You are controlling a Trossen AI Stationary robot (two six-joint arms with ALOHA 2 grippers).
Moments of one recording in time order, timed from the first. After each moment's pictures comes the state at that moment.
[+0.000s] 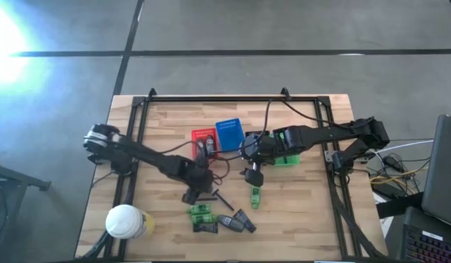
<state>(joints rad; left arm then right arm) -0.22 1.65 0.93 -0.46 -0.04 0.07 0.10 1.61 1.46 -0.80 0.03 0.34</state>
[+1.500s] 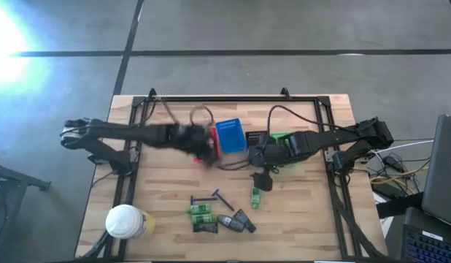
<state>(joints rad) 0.04 1.36 1.00 -0.33 0.04 -0.75 0.18 1.57 1.44 -0.95 0.13 0.35</state>
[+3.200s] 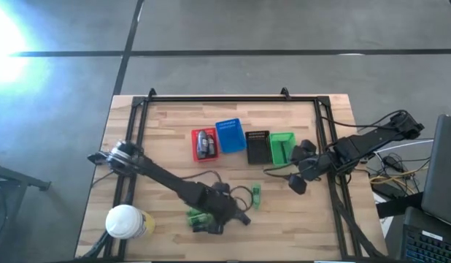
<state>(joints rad) -0.42 1.95 1.41 -0.46 -0.10 -0.29 0.41 1.09 1.02 -0.99 0.34 0.81</state>
